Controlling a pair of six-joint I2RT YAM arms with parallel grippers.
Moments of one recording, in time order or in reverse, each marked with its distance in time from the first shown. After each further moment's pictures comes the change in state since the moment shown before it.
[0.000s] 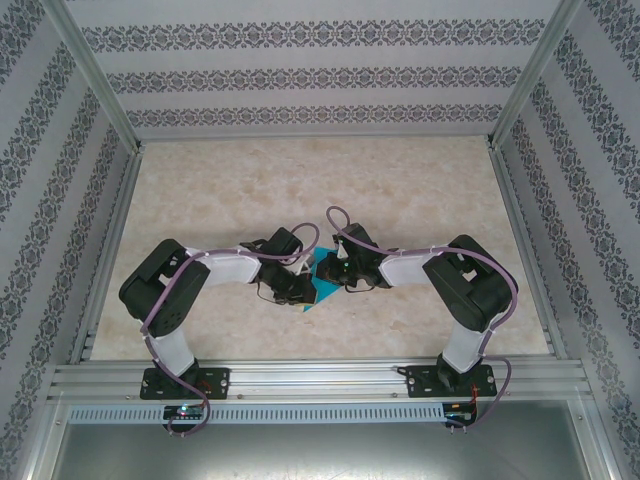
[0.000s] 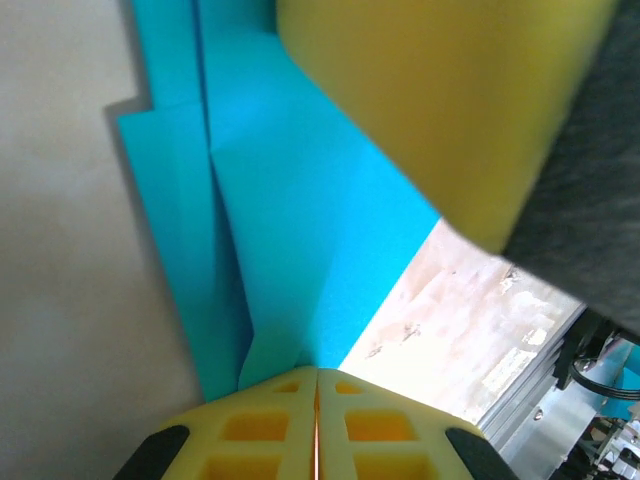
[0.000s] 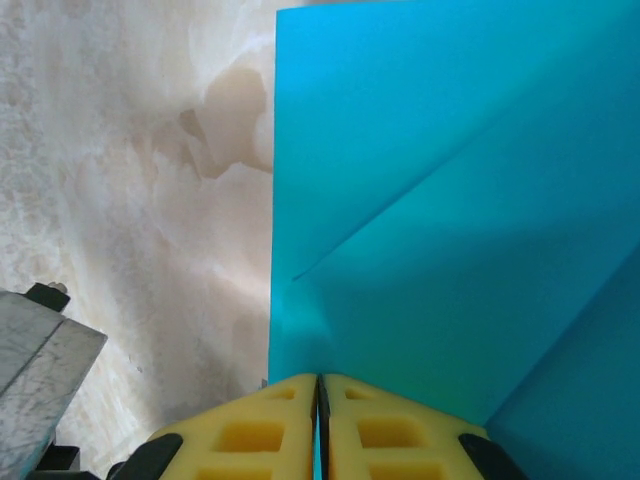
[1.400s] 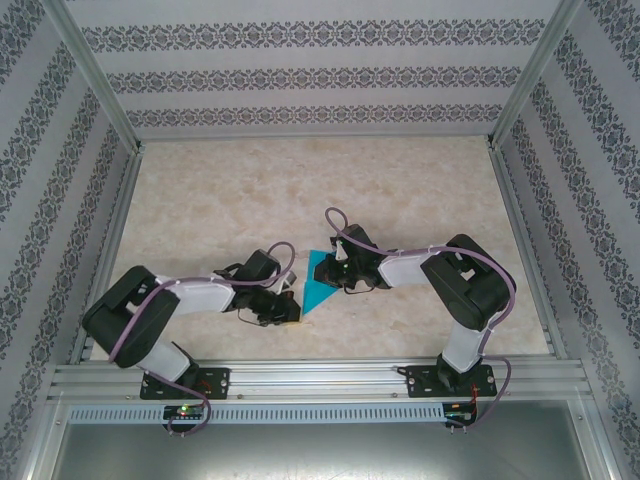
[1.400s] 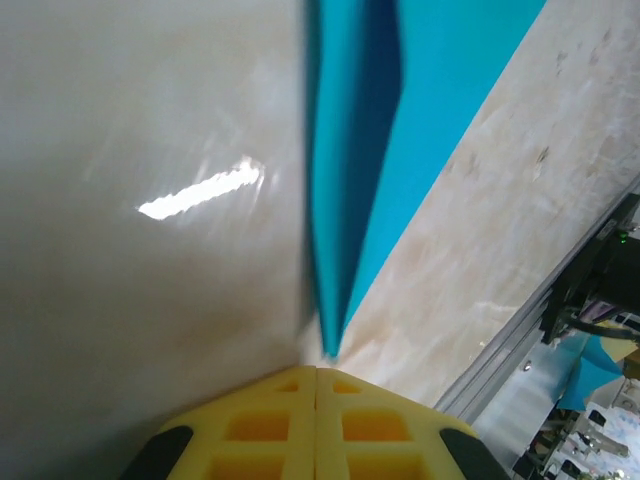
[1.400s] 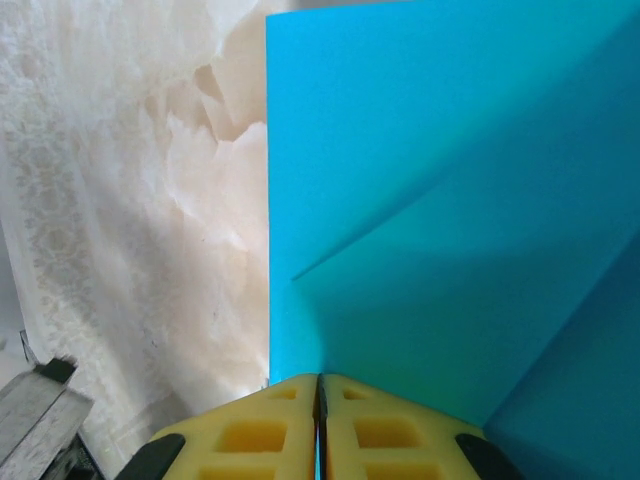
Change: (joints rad) left arm 0.001 -0.272 -0.317 0.143 0.024 -0.143; right arm 0.000 0.013 -0.006 0.021 -0.060 0.003
